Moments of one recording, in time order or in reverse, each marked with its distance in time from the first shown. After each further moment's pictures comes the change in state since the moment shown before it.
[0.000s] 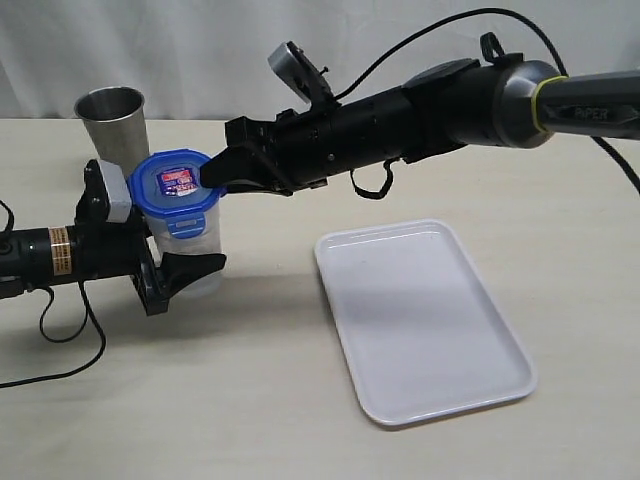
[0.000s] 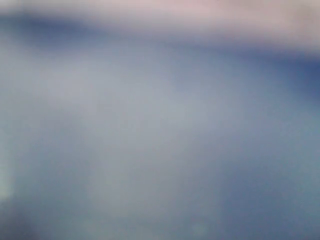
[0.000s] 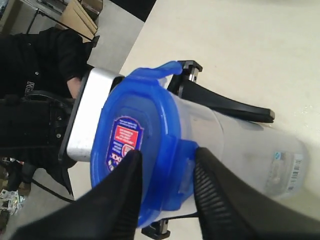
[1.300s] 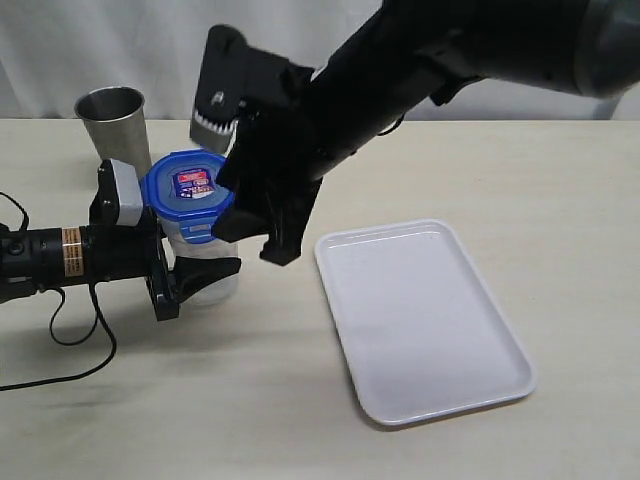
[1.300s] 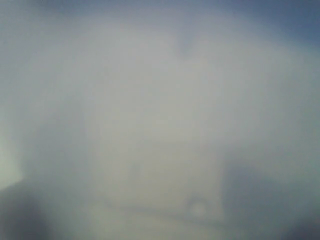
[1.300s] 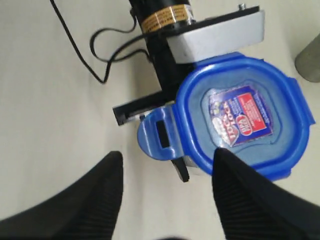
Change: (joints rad) left arm -0.030 0.000 0.000 0.018 -0.046 0.007; right arm 0.187 -0.314 0.027 -0.809 -0.050 -0.365
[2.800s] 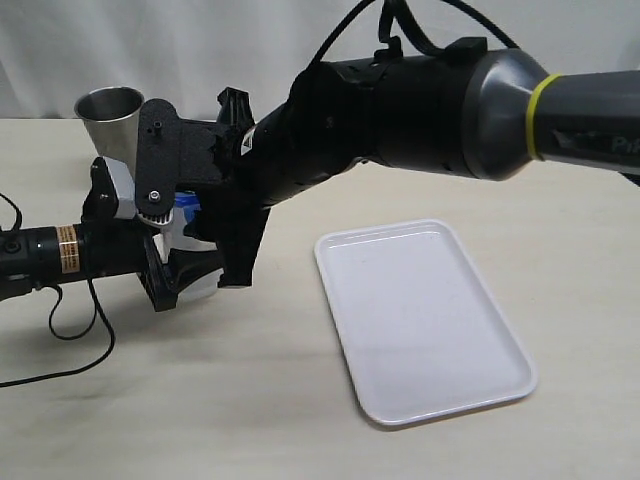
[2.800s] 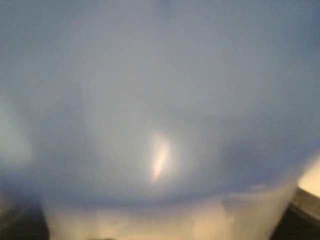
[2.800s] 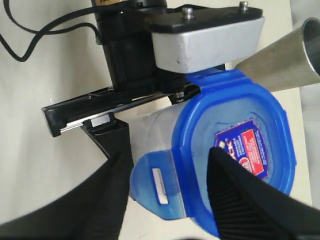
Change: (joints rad) left arm 0.010 0.000 0.000 -0.048 0.055 -0.023; right arm 0.142 0.098 0.055 -0.323 -0.394 0.126
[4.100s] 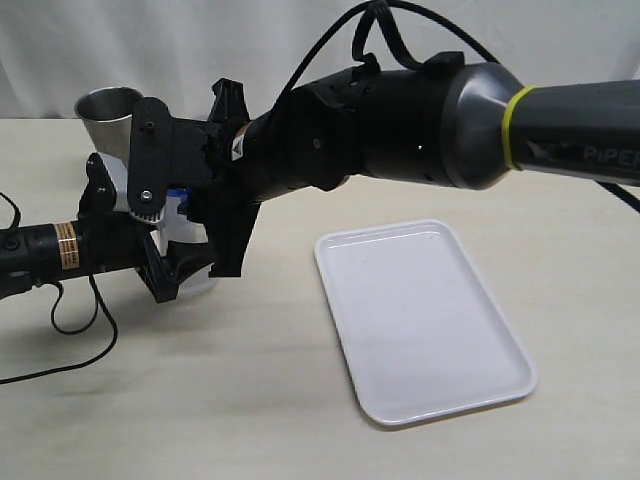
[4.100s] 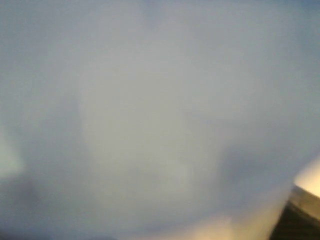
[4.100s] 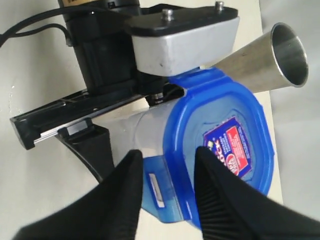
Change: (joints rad) left arm 0.002 0.000 -0.003 -0.042 0.016 -0.023; right arm 0.010 0.051 -0.002 -0.145 -0.100 0.117
